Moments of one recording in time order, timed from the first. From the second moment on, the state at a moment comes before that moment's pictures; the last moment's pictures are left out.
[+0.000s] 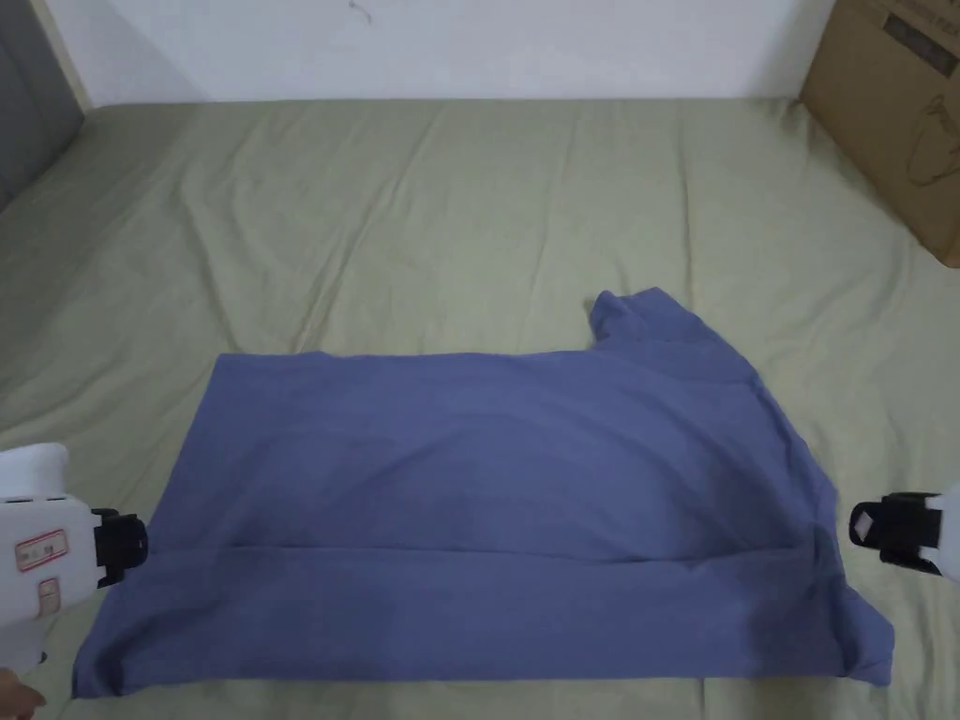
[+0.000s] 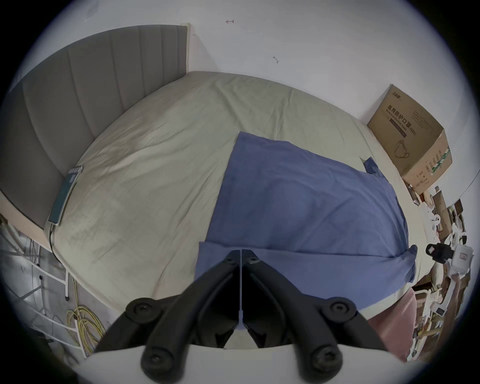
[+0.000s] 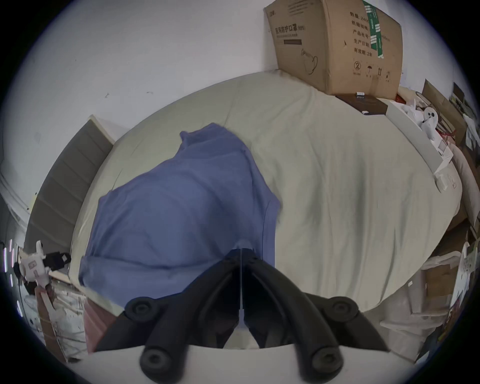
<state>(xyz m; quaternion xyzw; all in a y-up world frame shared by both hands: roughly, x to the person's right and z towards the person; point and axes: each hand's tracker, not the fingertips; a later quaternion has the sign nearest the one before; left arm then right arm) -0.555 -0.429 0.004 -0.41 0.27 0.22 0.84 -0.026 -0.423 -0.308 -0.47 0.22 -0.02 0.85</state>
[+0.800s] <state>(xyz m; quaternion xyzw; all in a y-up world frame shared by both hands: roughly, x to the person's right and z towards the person) -0.613 -0.453 -0.107 -0.46 0.26 0.22 0.82 -0.171 -0.507 -0.563 -0.55 0.23 0.09 0.80</state>
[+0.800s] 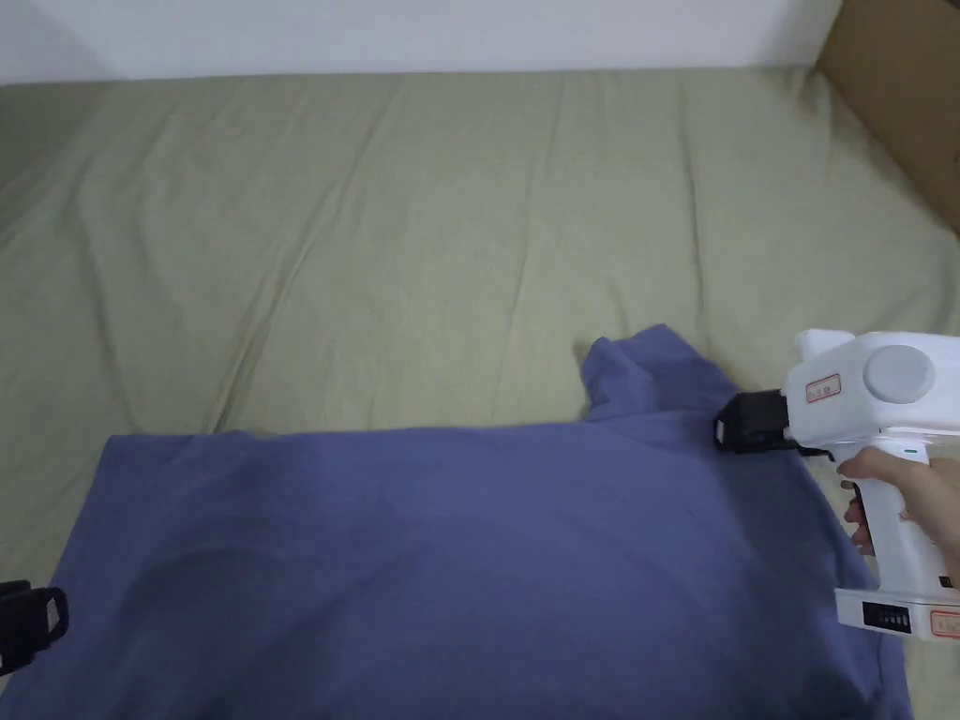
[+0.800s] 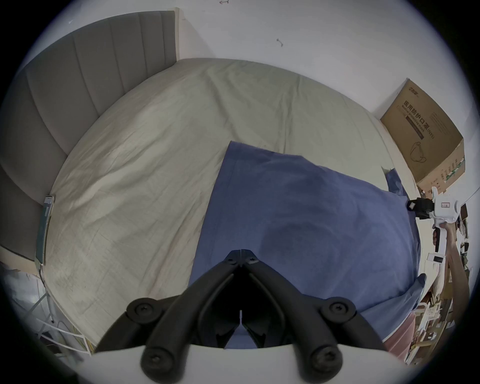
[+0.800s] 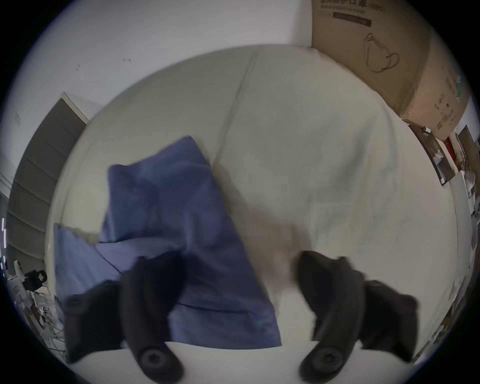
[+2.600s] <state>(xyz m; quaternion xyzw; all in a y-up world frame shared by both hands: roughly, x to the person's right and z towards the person) -0.594 -0.396 -0.014 -0.43 0.23 0.19 0.85 -0.025 -0.406 -0.339 -0.50 0.31 0.04 0.81</state>
